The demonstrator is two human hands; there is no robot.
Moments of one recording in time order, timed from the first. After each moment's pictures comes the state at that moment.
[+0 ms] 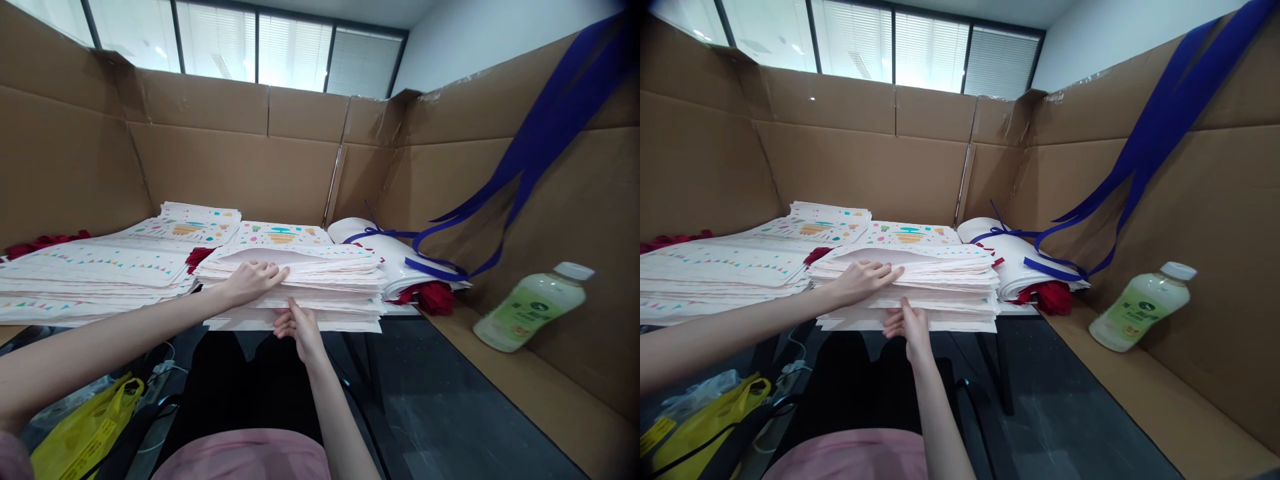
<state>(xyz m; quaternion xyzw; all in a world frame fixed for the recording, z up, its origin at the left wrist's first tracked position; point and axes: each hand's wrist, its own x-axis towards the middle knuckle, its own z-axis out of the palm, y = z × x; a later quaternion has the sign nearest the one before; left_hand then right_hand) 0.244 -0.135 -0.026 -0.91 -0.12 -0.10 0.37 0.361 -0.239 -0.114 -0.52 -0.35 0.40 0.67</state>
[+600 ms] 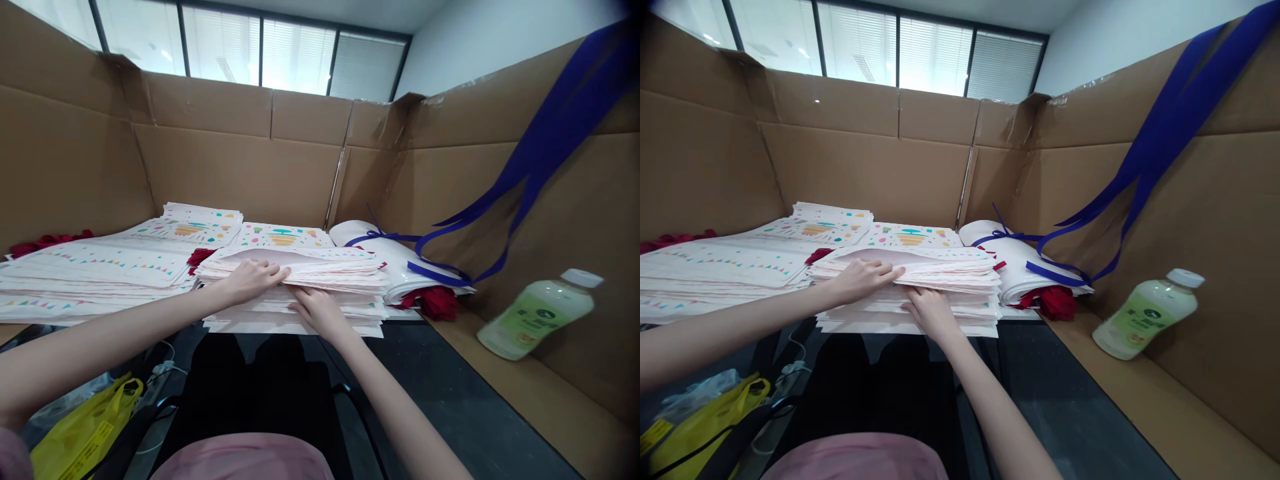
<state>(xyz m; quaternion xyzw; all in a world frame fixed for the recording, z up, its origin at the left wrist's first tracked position) 0.246 -0.131 -0.016 -0.92 -0.13 -0.08 0.35 0.428 -0.234 -0.076 -0.61 -0.75 -0.09 0.22</state>
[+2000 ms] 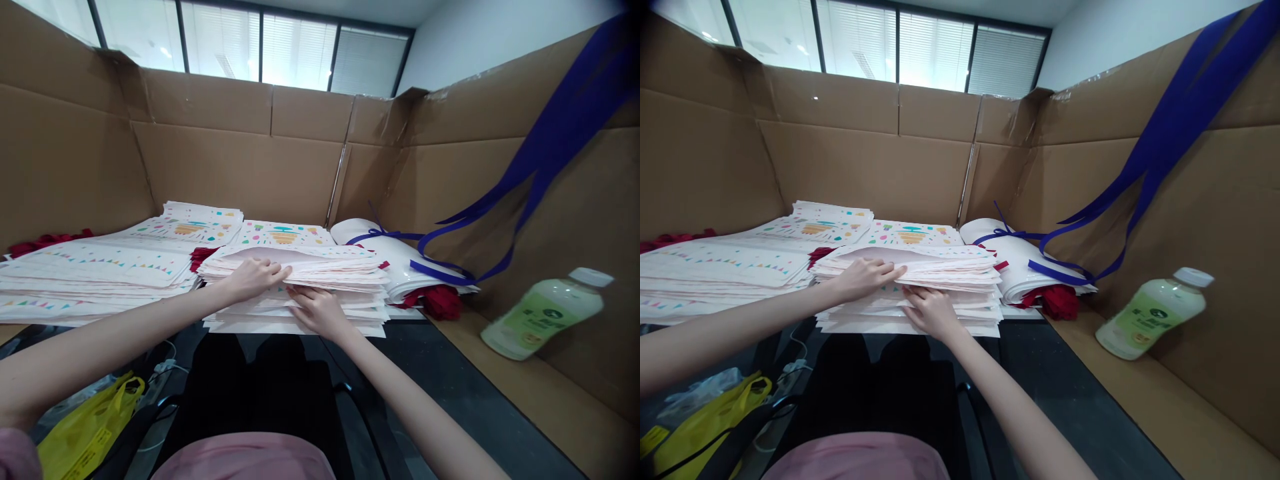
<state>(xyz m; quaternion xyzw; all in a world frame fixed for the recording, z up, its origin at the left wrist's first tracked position) 0.250 -0.122 -0.022 -0.93 -0.13 -0.09 0.33 0.441 -0.228 -0.097 -0.54 -0.78 -0.18 0.25</state>
